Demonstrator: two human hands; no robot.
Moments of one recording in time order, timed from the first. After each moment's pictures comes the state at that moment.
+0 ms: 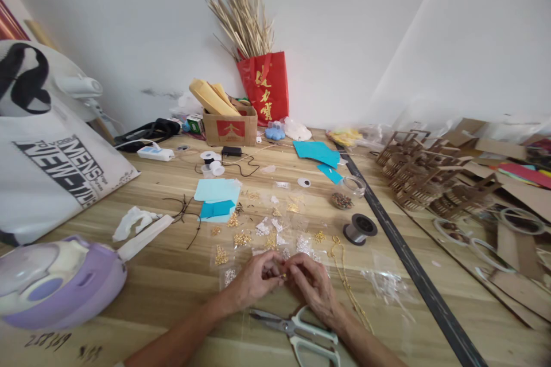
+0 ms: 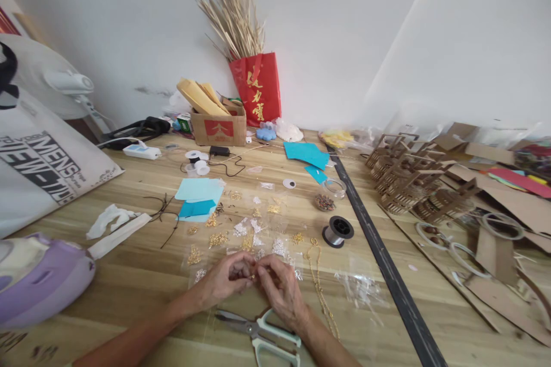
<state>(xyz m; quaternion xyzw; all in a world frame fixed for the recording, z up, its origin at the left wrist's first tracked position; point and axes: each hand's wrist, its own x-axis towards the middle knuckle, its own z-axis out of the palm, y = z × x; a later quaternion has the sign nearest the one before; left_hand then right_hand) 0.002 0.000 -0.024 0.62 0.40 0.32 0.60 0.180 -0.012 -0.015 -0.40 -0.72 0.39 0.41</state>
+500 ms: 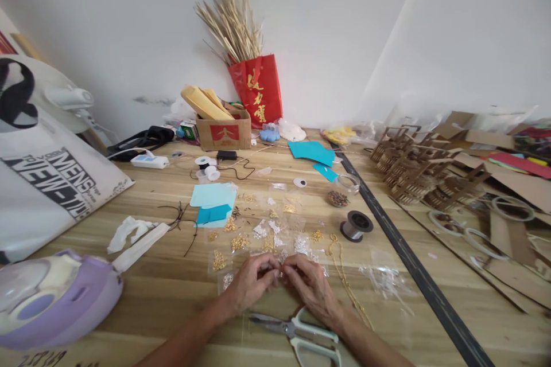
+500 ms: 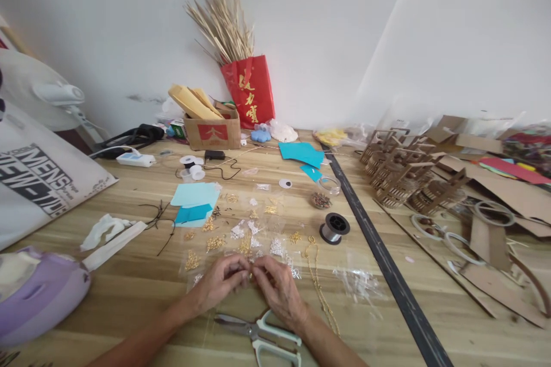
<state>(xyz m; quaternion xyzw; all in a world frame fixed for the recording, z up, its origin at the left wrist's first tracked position) 0.001 -0.001 -0.006 0.64 0.40 0.33 0.57 0.178 -0.011 -0.015 -0.41 -0.74 0.35 0.40</state>
